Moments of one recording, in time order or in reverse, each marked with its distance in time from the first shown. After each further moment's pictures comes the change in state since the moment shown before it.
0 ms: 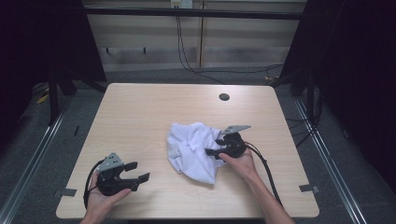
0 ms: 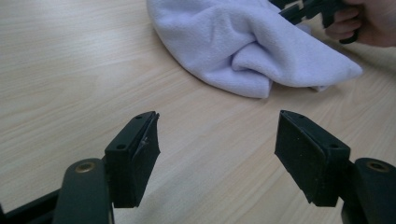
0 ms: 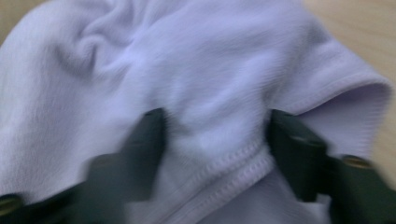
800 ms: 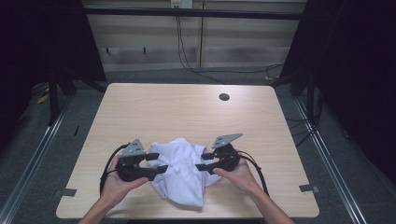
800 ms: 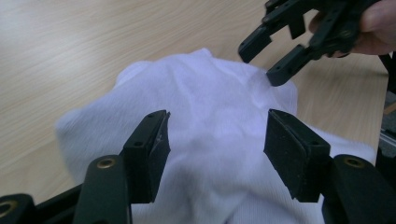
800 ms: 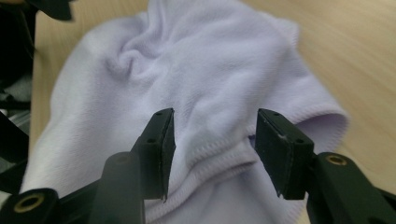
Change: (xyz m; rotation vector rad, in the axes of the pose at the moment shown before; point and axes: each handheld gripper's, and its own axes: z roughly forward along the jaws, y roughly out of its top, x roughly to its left) left arm -0.024 0.061 0.046 0.066 -0.150 0.138; right arm 0.057 0.008 -0.029 0.030 0.181 -0.125
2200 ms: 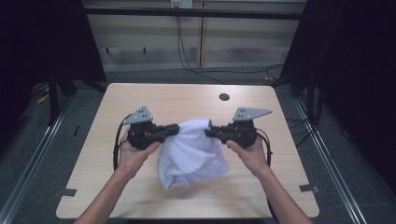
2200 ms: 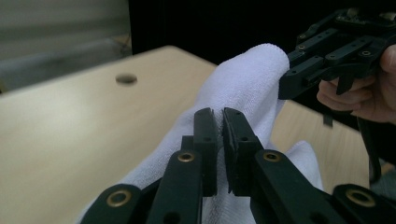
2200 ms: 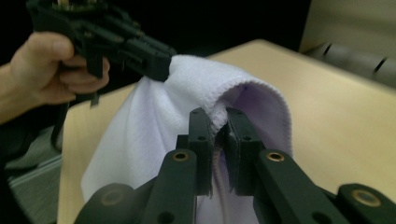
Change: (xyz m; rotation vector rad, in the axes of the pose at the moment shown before) left arm 0.006 0.100 -0.015 -0.303 -0.018 0.010; right arm 0.001 0.078 -0.081 -0.324 -0.053 -0.065
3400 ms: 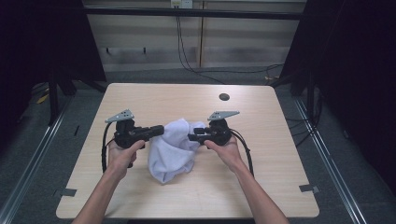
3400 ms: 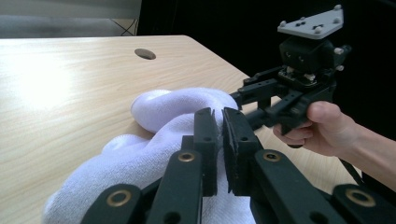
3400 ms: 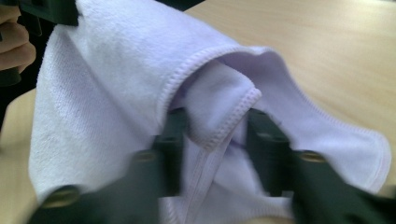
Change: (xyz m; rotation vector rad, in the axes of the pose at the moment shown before) left arm 0.055 -0.061 -0.017 0.026 -0.019 -0.219; right arm -0.034 -0.057 0.098 0.142 -0.017 0.130
